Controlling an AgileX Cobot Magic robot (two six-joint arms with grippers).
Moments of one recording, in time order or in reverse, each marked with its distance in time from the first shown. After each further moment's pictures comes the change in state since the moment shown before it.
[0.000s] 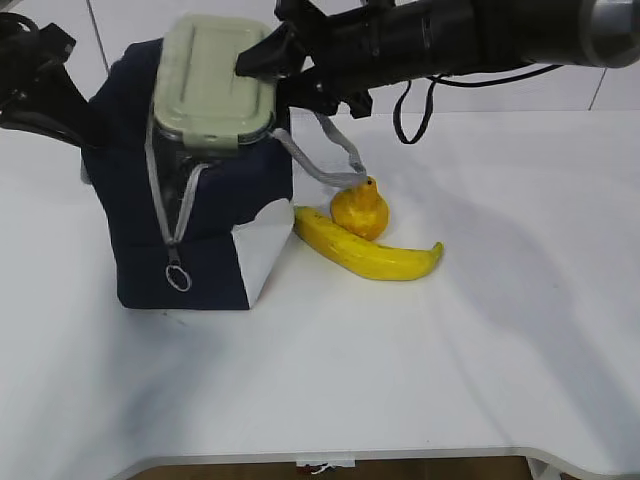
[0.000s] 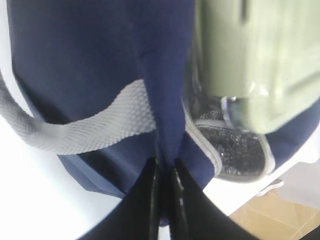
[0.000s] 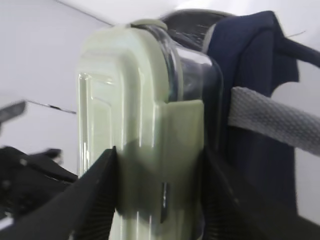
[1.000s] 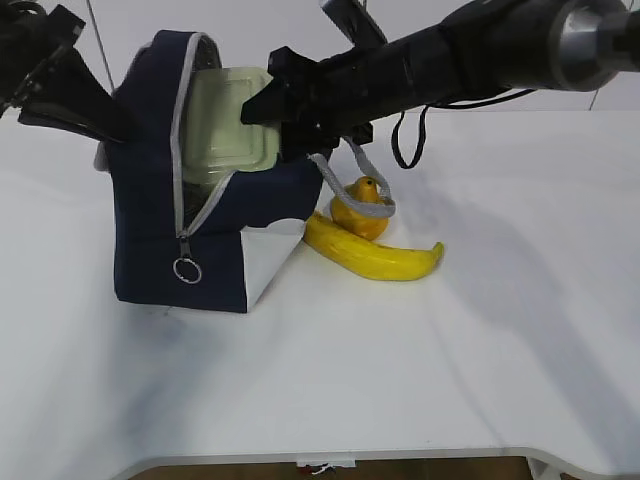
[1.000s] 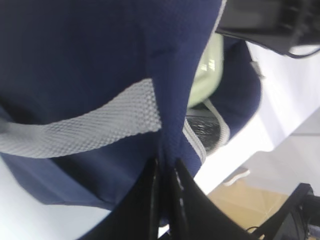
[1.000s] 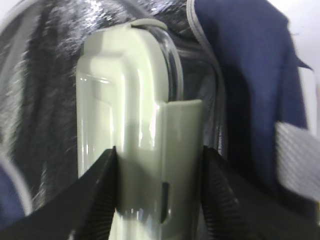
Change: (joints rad) left arm -0.012 0.000 0.000 -0.109 0.061 0.033; right arm 0.022 0.053 -0.002 -0.142 -0.042 -0.004
